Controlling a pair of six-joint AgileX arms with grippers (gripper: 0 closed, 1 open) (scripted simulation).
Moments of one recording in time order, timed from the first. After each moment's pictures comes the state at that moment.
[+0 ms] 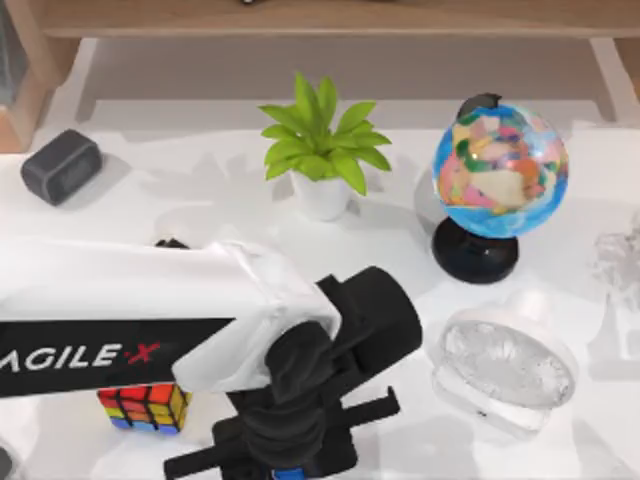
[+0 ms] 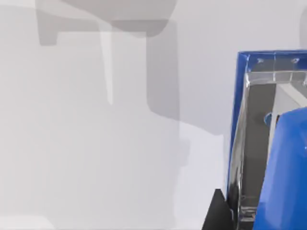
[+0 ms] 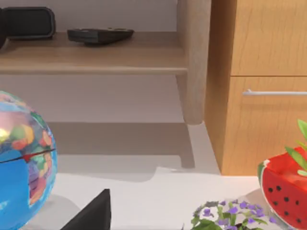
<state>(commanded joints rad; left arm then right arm) -1.00 1.73 1.00 -0.84 -0.01 -1.27 0.00 0.00 0.00 0.00 0.00 0.00</state>
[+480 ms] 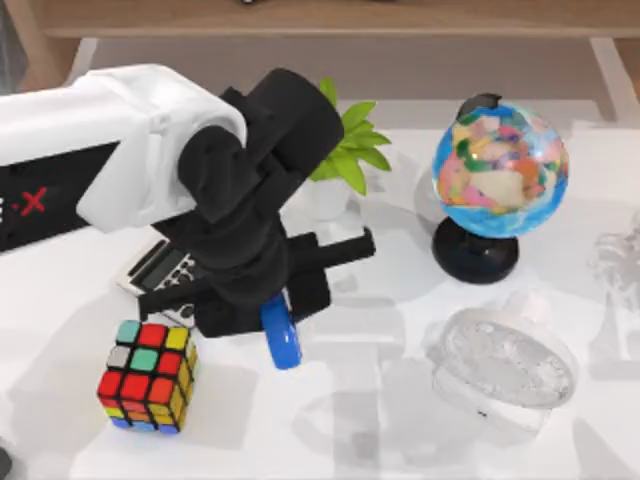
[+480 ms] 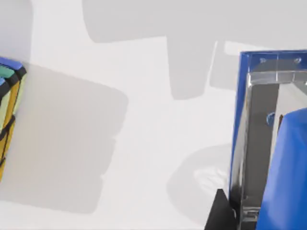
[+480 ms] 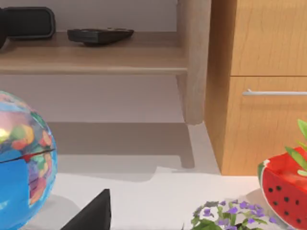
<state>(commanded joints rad) -0.72 1.67 1.22 -0.89 0.04 -0.90 0.00 0.00 0.00 0.00 0.00 0.00</state>
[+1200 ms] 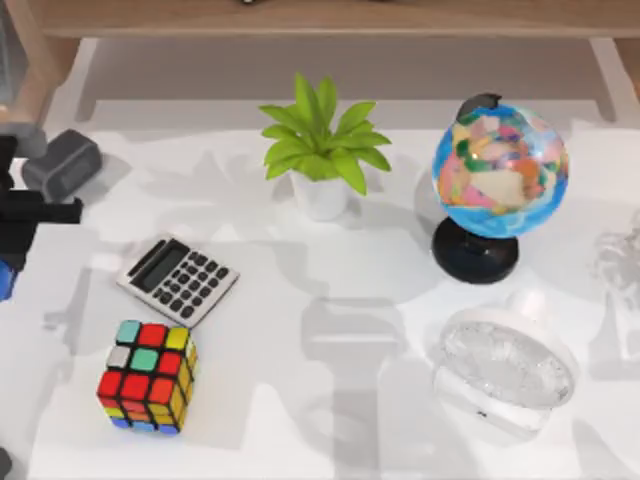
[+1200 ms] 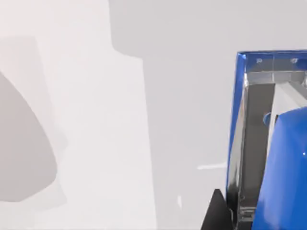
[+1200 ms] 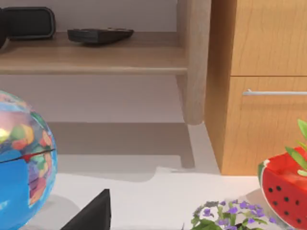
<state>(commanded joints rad) 0.03 1.83 1.27 -0.96 0.00 0.08 0.00 0.00 0.00 0.00 0.00 0.00</state>
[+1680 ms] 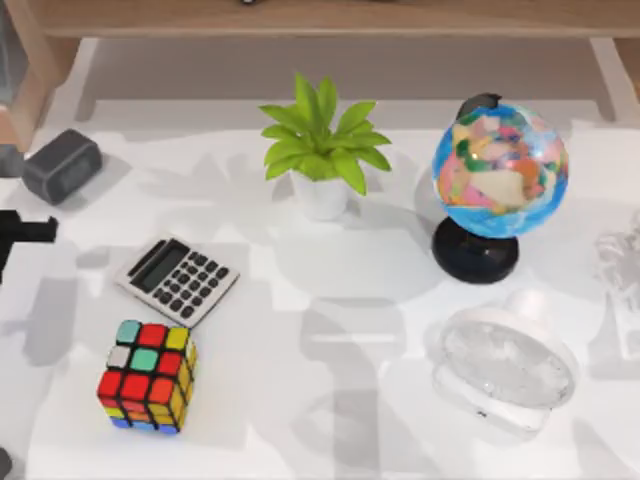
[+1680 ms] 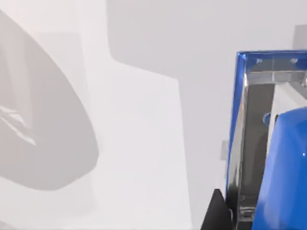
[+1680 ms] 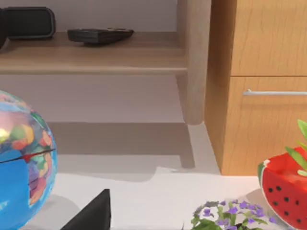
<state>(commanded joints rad) 0.09 1.85 1.25 -0.96 -0.01 0.15 0.00 0.00 0.00 0.00 0.00 0.00</state>
